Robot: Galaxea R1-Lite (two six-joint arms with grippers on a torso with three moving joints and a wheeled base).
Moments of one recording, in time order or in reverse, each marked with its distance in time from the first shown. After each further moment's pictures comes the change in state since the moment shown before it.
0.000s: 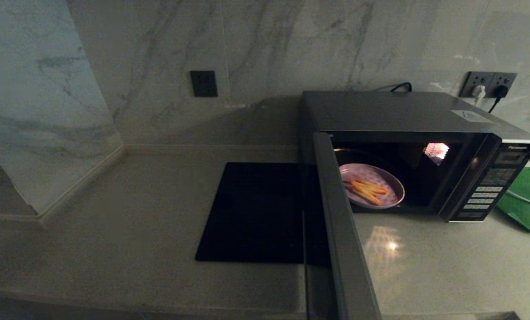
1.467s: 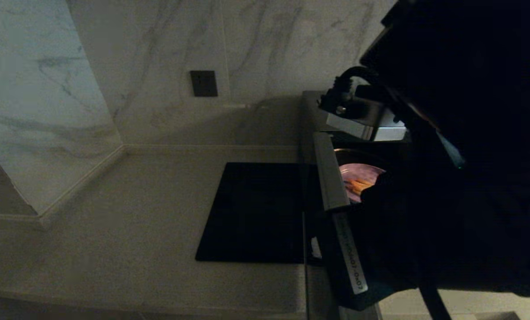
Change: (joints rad) left arm 0.000 0.000 0.000 0.000 0.000 0.000; right arm 0.383 0.441 -0.012 -0.125 0.027 -0.127
